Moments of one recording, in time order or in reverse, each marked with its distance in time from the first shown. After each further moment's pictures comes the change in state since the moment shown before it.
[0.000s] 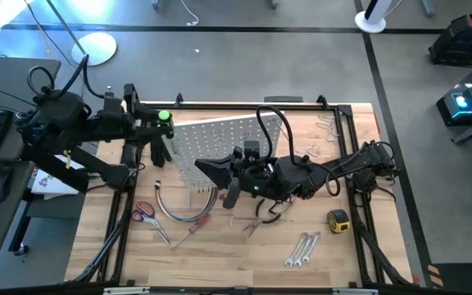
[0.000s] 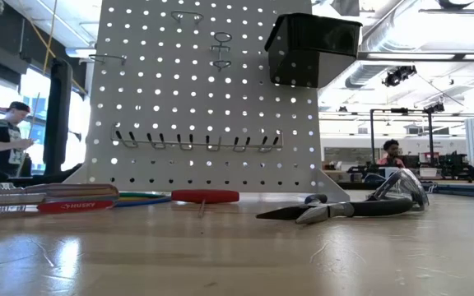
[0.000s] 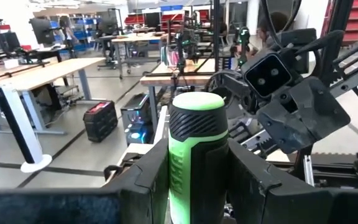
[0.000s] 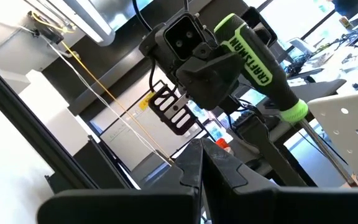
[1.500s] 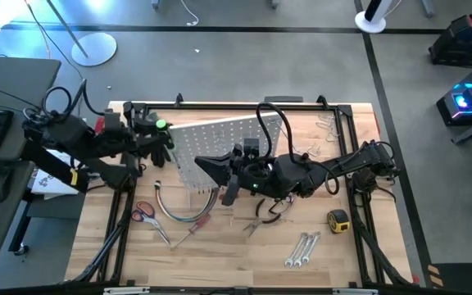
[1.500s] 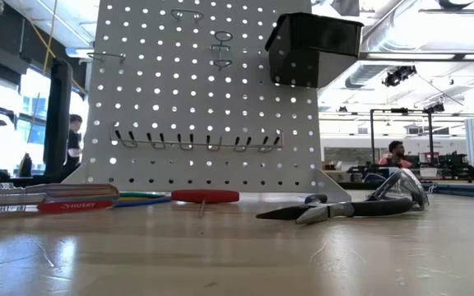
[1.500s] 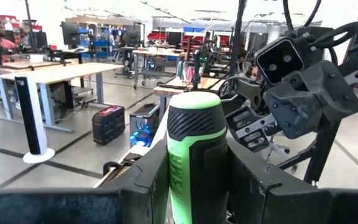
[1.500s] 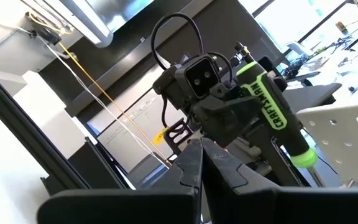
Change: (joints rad) left arm -0.151 -0.183 -0.399 0.309 -0.248 -0.066; right arm -0.011 0.000 0.000 0.002 0.001 -0.007
